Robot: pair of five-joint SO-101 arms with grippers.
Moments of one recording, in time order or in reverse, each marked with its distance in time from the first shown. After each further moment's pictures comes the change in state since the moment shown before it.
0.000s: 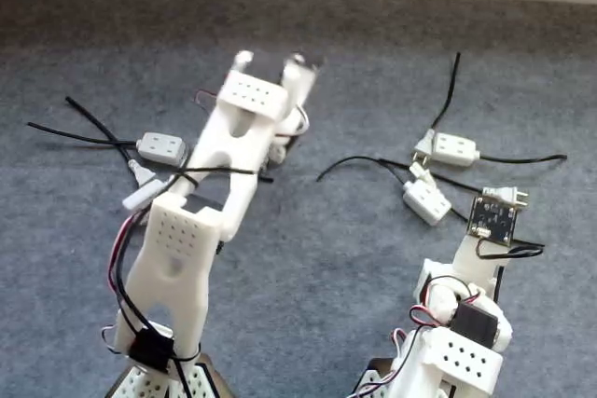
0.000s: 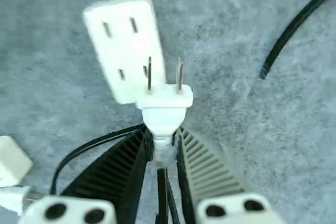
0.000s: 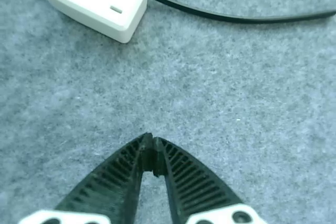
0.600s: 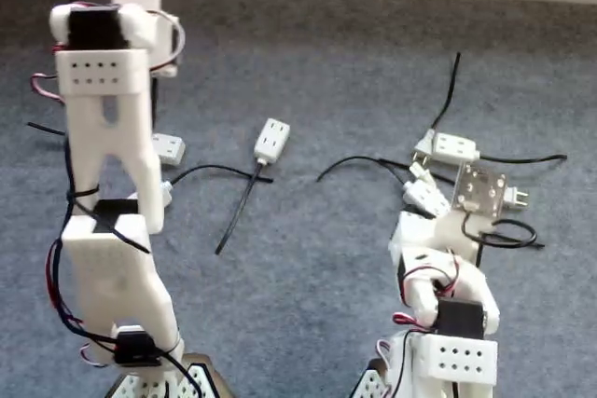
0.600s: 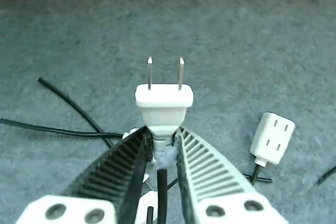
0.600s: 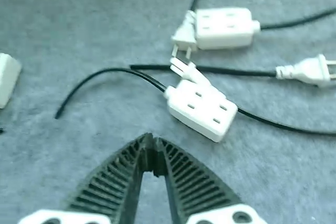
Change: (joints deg) left arm -23.2 -16.4 -12.0 0.6 7.8; right arm -21.1 2.0 -11.7 -10.5 -16.7
